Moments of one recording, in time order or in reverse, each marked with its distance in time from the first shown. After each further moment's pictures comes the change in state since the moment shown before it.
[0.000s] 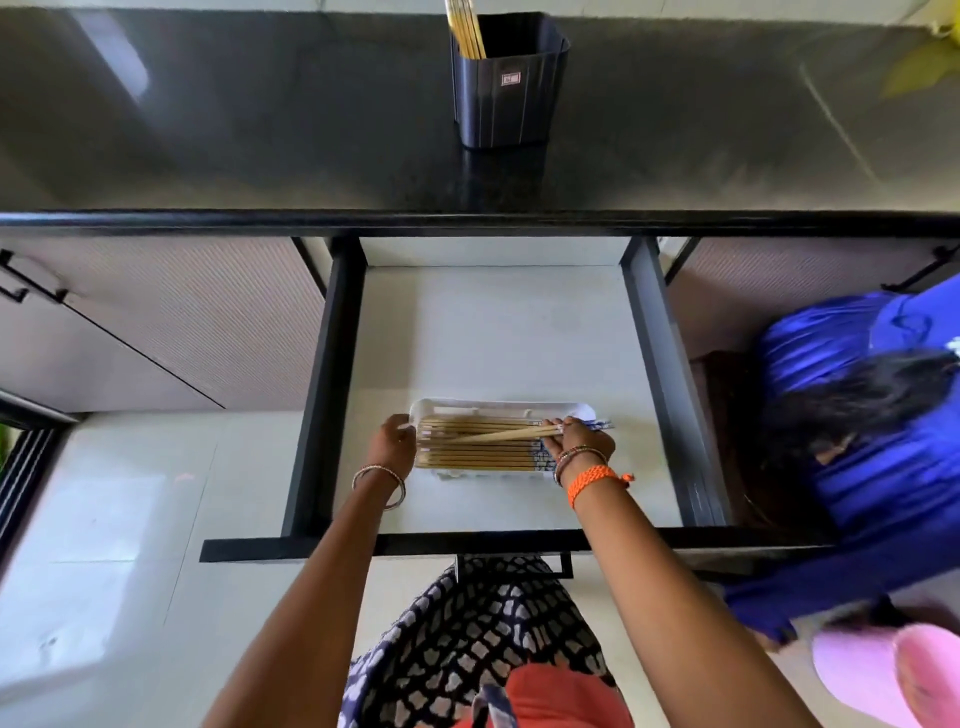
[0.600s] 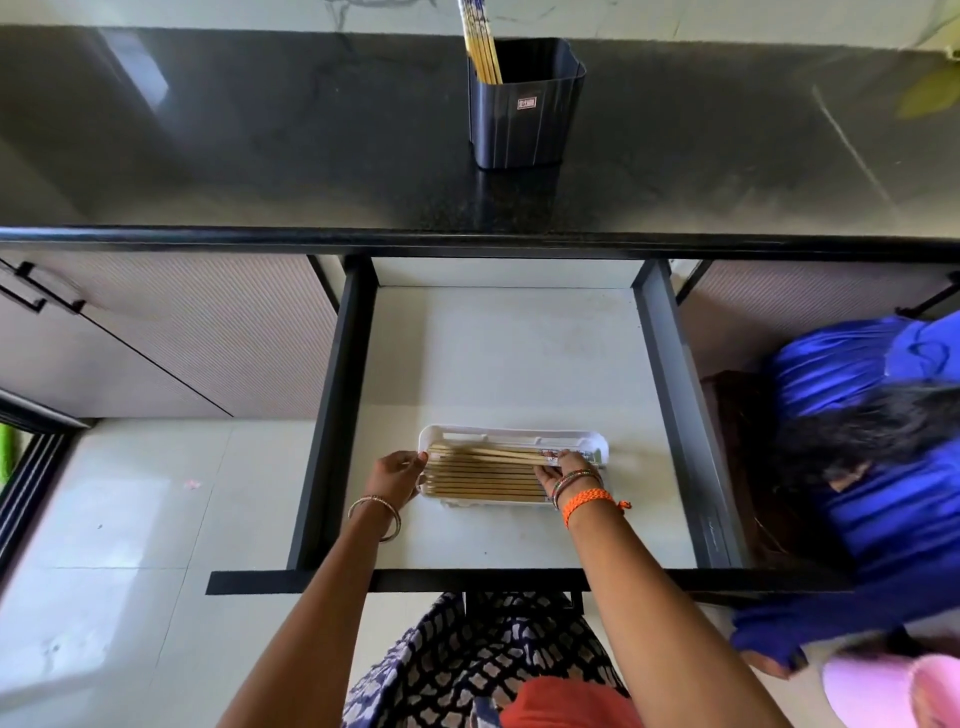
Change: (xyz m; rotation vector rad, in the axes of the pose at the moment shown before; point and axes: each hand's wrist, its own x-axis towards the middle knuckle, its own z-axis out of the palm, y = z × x) left_hand 0.001 -0.023 -0.003 -0.334 -0.081 -0.165; right_hand 0.007 0.012 0.008 -0.067 -0.014 0.254
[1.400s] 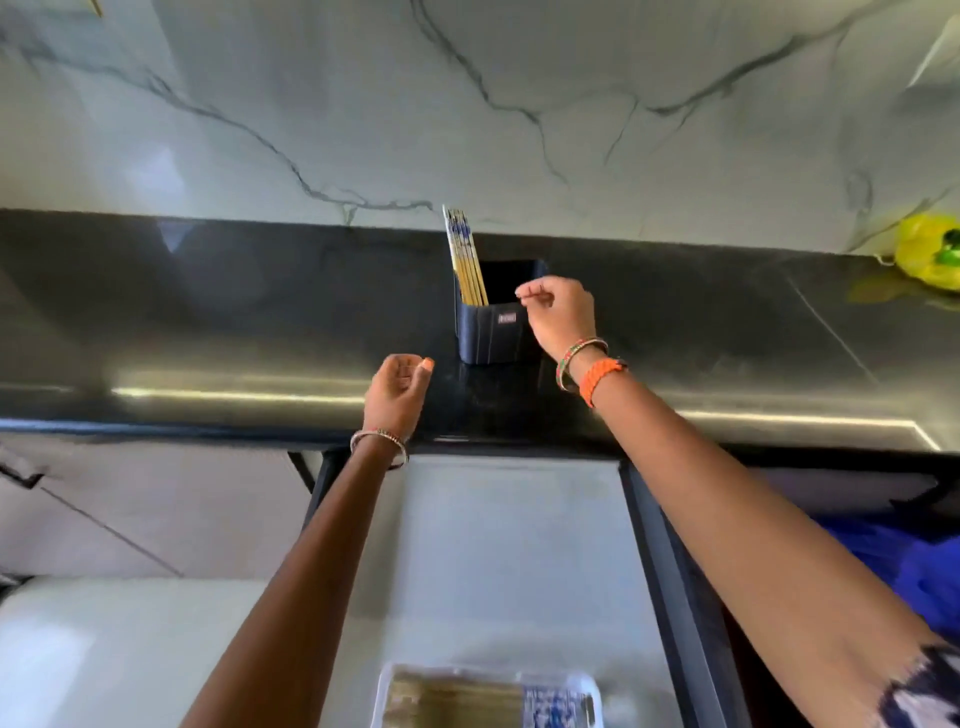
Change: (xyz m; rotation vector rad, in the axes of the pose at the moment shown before) left_hand 0.060 0.330 0.023 -0.003 0.262 0.716; right_hand -0.125 -0.284 0.233 -0.880 -0.232 -1.435
